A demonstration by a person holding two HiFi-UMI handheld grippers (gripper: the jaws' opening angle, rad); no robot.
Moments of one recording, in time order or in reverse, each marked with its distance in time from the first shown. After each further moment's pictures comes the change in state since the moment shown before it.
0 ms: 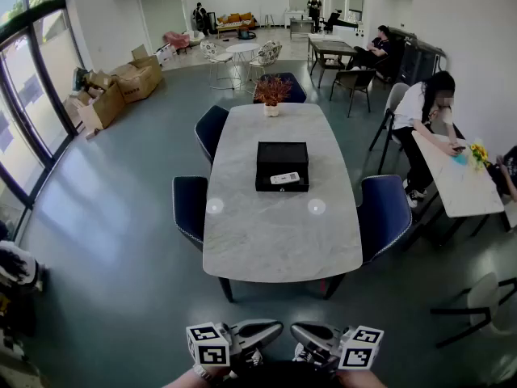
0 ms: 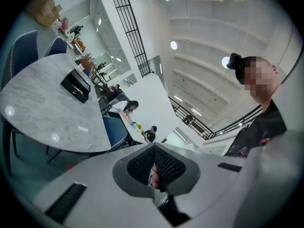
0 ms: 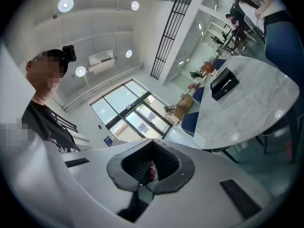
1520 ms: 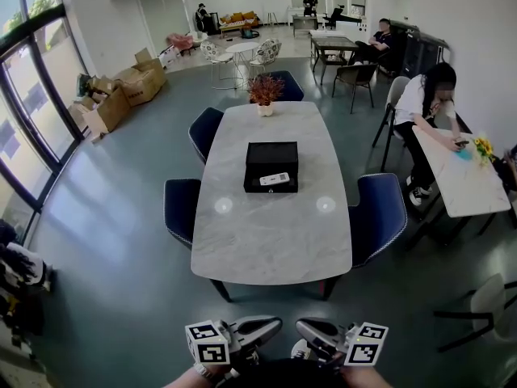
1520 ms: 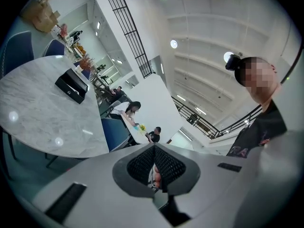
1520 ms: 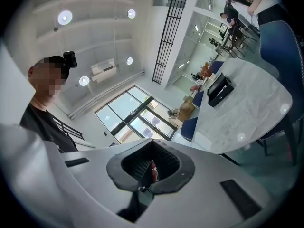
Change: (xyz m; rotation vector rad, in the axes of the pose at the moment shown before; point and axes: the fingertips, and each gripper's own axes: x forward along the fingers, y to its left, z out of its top) left arm 0.070 0.001 0.000 0.027 -0.021 0.060; right arm -0.062 -0.030 0.048 0.050 -0.050 0.069
